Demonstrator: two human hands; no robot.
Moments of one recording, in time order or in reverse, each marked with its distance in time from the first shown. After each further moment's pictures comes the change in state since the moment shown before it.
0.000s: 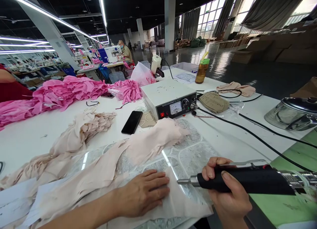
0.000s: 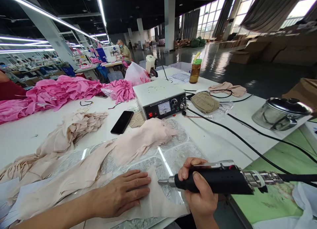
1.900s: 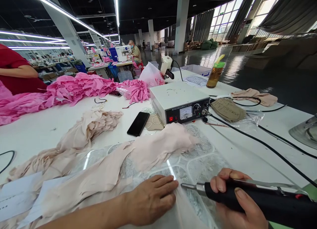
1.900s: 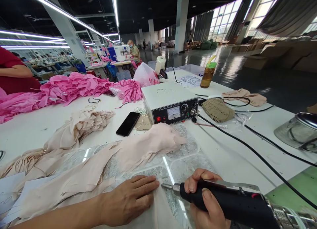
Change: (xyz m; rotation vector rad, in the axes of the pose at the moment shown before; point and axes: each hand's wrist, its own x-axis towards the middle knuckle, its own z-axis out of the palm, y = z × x) left_hand 0.010 -0.006 0.020 0.157 0.131 -0.017; right_hand 0.006 0.004 0.014 -0.015 0.018 -0.025
